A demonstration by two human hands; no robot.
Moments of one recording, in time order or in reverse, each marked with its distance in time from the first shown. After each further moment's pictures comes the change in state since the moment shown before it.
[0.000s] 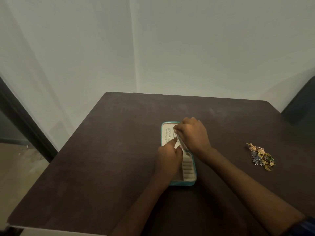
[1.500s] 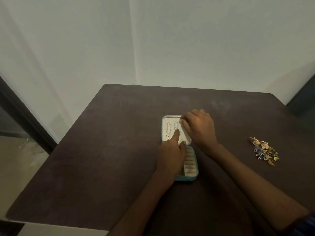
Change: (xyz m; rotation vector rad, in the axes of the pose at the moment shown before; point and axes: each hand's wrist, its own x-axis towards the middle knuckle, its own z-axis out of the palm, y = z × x) left_hand -0.005 0.000 0.006 0.123 -0.006 0.059; right_hand -0.005 0.020 0.016 0.072 0.116 0.075
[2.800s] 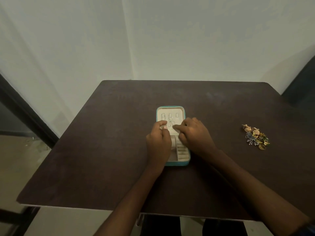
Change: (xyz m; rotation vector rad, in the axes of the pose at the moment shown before) left_hand -0.014 -0.006 -0.004 -0.351 0.339 -0.032; right_hand -0.052 -0.009 -0.018 0.059 -0.267 -0.039
